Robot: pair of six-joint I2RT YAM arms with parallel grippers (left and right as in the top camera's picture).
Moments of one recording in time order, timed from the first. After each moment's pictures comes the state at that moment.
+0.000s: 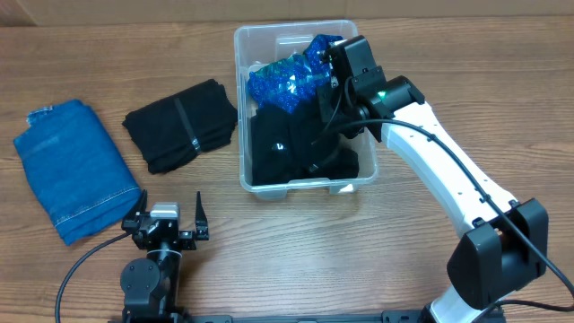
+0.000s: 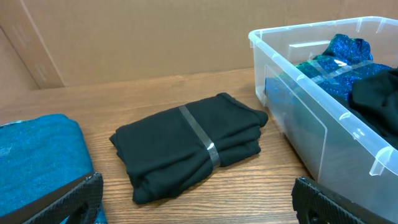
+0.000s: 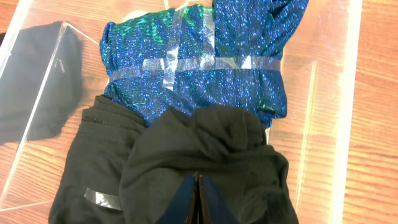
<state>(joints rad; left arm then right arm) -0.01 0.02 0.05 -0.17 -0.02 0.09 0.45 1.81 1.58 -0.71 0.04 0.18</state>
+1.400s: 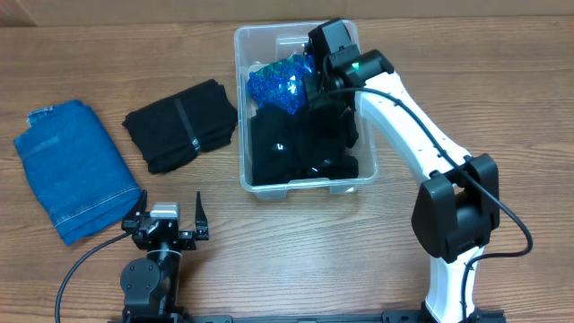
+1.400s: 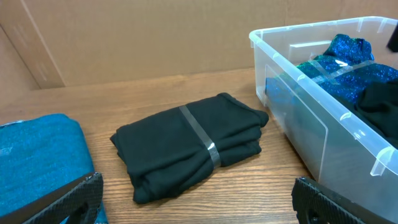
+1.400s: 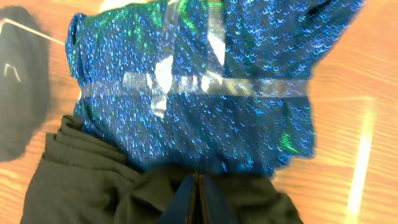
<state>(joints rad) -0.01 0.02 0.05 -0.17 -0.02 0.09 0.44 2.10 1.83 -0.79 0.02 0.15</state>
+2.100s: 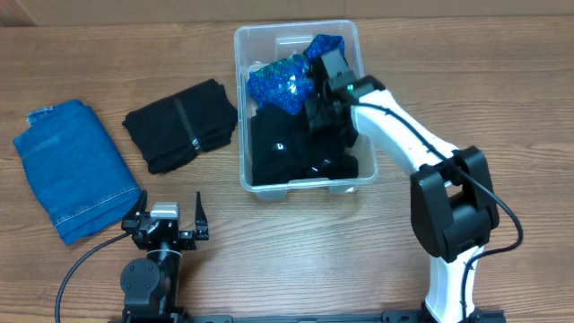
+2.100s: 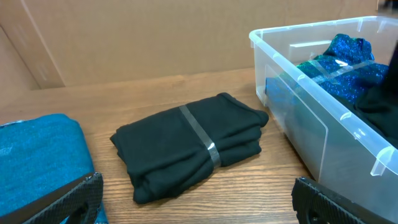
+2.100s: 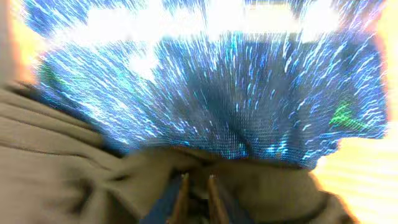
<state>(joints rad) -0.01 0.02 0.05 -0.17 -0.02 0.09 0.44 2.09 1.69 -0.70 -0.02 0.17</state>
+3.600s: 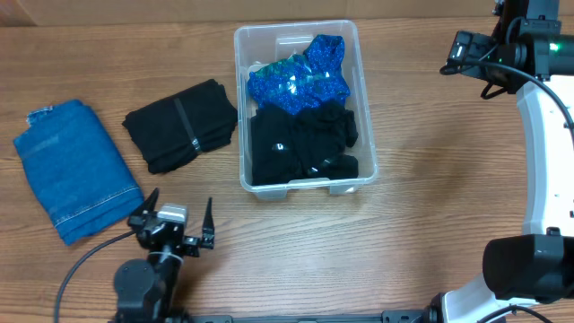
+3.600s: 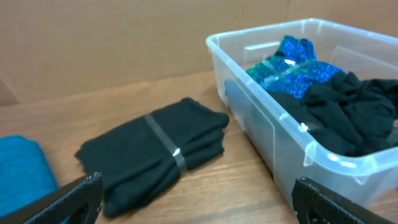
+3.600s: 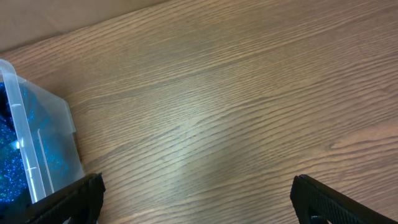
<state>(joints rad) -0.01 0.04 0.18 -0.31 0.12 0.12 -0.09 1.77 1.92 -1.12 0.12 0.20</state>
